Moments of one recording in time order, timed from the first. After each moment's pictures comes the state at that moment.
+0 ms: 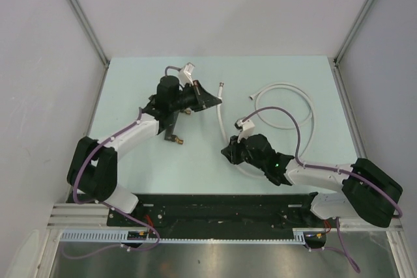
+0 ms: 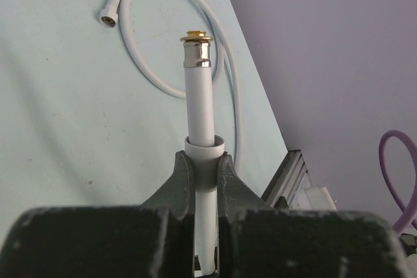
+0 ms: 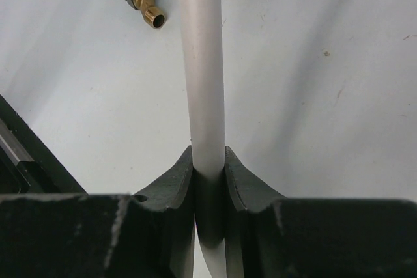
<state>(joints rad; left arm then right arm) -0.46 1.52 1.01 0.23 0.49 -0.76 0.93 1.30 0.51 0.37 0.10 0.48</state>
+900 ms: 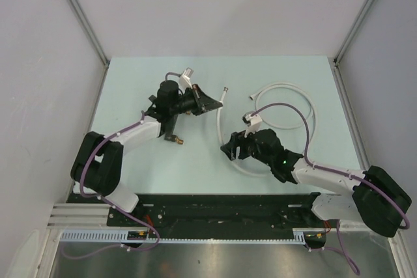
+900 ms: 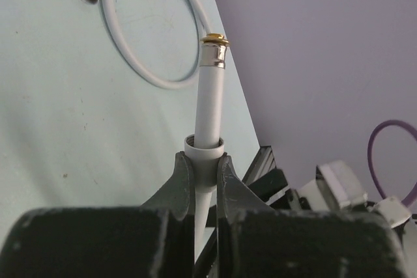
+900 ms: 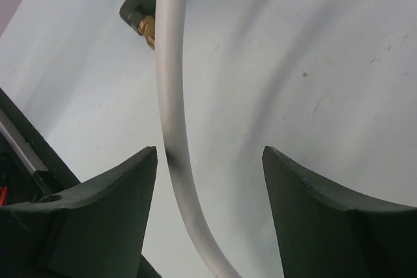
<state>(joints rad) -0.44 1.57 0.95 0.37 0.59 -0.92 0.85 1.19 0.49 0.33 0.04 0.46</state>
